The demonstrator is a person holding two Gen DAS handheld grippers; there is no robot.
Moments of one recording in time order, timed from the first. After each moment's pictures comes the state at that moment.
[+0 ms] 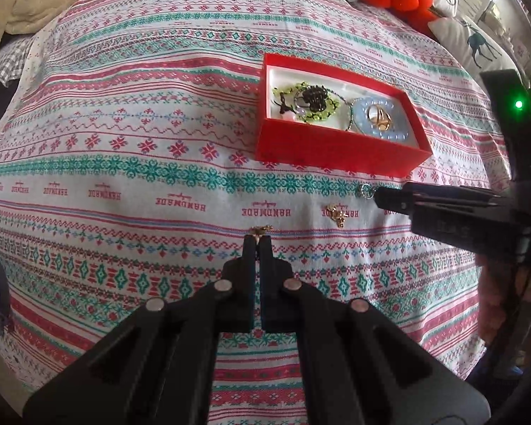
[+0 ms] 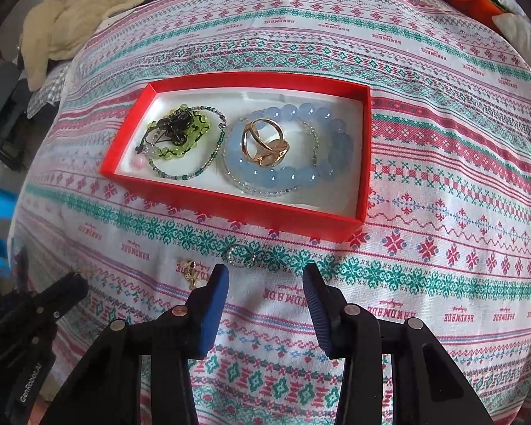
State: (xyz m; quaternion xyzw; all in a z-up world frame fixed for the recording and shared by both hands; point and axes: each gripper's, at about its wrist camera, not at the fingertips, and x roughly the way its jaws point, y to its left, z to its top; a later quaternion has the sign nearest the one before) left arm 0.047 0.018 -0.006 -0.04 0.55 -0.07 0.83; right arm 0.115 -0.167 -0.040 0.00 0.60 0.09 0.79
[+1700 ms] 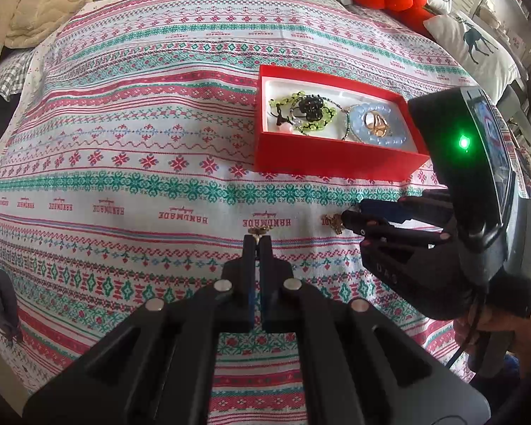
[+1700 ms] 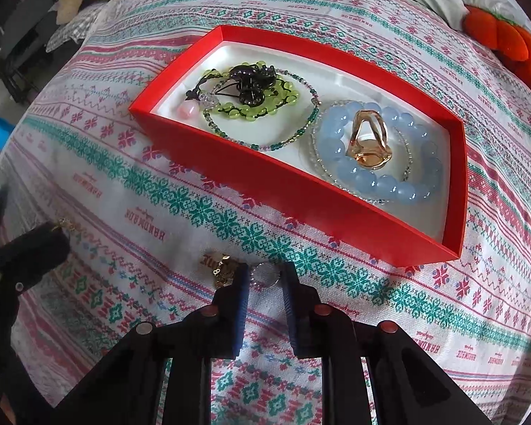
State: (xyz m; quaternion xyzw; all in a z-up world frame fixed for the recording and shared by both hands) left arm 0.047 0.017 0.000 -0.02 0.53 -0.07 0.84; right arm 0.118 -0.102 -0.072 -0.11 0.60 0.13 0.78
